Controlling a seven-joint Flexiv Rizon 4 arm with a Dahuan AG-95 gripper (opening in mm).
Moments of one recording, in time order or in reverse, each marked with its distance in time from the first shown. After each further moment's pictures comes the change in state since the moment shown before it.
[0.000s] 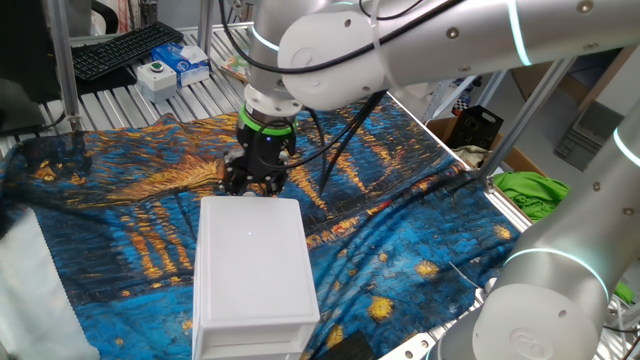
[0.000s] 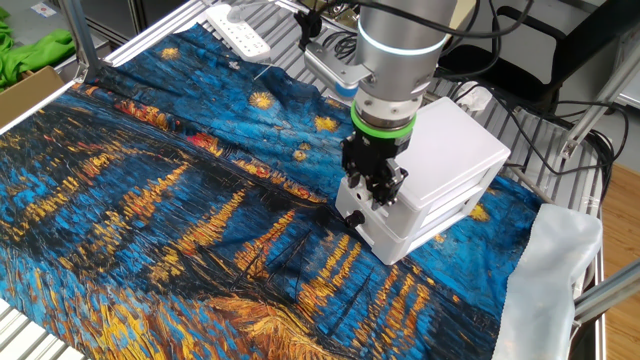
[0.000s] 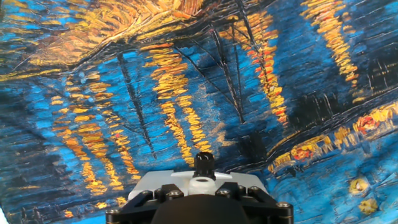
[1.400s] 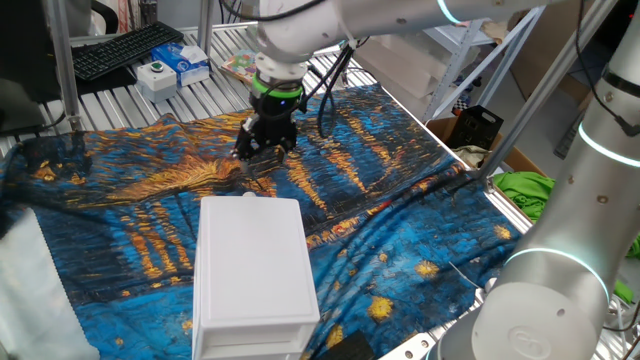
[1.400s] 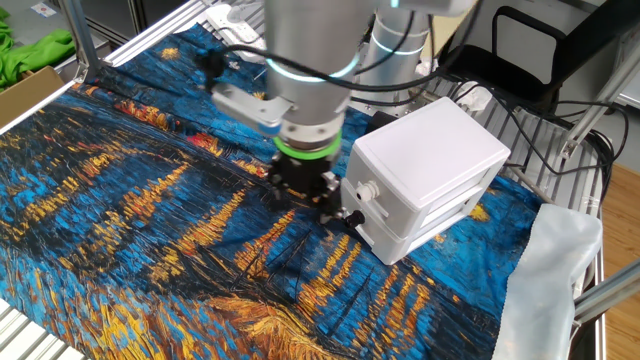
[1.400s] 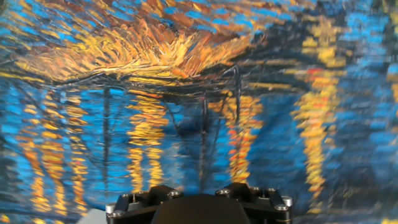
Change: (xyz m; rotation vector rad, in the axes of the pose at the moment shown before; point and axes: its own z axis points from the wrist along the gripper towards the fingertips) arm -0.109 -0.059 -0.001 0.030 0.032 -0.372
